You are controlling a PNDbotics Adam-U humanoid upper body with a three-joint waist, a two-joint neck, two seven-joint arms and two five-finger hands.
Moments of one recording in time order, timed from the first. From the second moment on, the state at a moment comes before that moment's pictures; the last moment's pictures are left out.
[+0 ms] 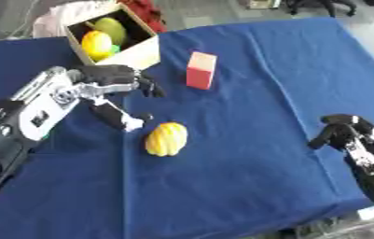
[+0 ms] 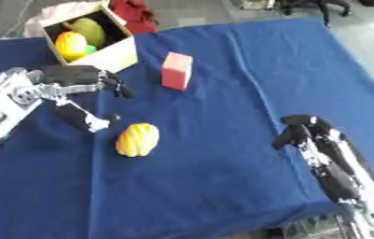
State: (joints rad) left arm -0.77 0.56 -0.49 -1.35 -0.57 -0.38 -0.58; right arm -0.05 -0.26 0.10 -1.84 -0.24 -0.19 0.27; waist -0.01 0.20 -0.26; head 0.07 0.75
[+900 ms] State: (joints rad) left arm -0.76 0.52 -0.52 -1.31 -0.69 -0.43 -0.68; right arm -0.05 -0.26 0.10 -1.84 -0.25 -0.19 0.28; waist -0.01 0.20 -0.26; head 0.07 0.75
